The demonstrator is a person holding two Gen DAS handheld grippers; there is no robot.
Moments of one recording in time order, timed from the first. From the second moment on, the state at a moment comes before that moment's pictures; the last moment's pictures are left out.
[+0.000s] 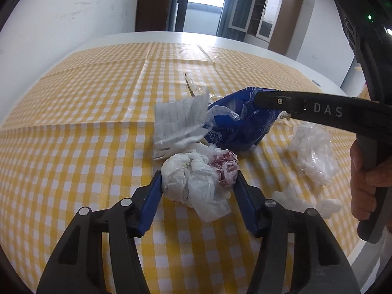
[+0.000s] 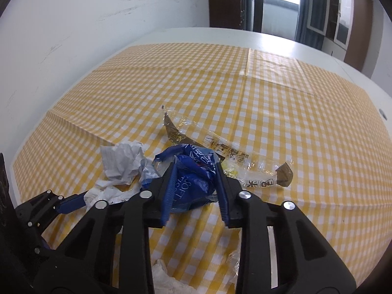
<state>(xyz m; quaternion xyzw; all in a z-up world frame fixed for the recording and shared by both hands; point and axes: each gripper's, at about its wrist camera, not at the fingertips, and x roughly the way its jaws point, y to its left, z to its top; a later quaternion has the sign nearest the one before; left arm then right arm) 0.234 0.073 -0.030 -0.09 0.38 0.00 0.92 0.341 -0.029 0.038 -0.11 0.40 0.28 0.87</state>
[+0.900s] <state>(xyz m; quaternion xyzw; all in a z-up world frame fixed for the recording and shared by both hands) 0.110 0.077 0.005 -0.14 0.30 -0.01 0.94 0.209 -0.088 0.098 -0.10 0.30 0.29 0.90</state>
